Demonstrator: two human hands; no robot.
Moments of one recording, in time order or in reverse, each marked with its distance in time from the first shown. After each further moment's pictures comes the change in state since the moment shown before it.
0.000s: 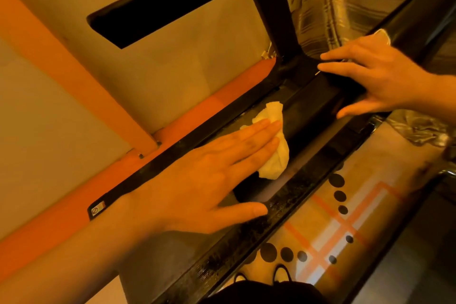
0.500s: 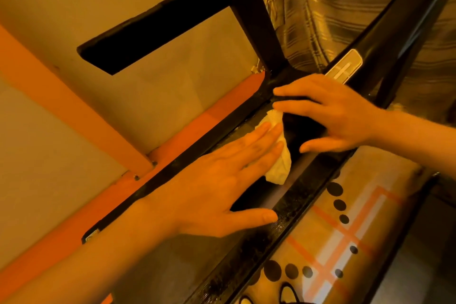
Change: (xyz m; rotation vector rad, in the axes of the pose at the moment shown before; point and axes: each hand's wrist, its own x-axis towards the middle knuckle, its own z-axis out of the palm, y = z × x) left_hand 0.038 -0.008 -0.005 0.027 -0.076 0.022; right_hand 0.028 -0.054 -0.008 0.180 0.141 0.015
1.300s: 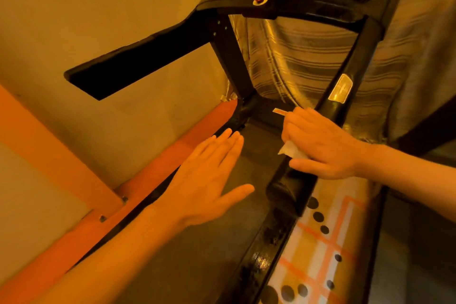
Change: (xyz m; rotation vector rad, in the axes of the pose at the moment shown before) left_hand -0.084 -0.090 0.011 0.185 0.183 -0.132; right_hand 0.076 -0.113 0.013 -0.137 -0.116 0.252
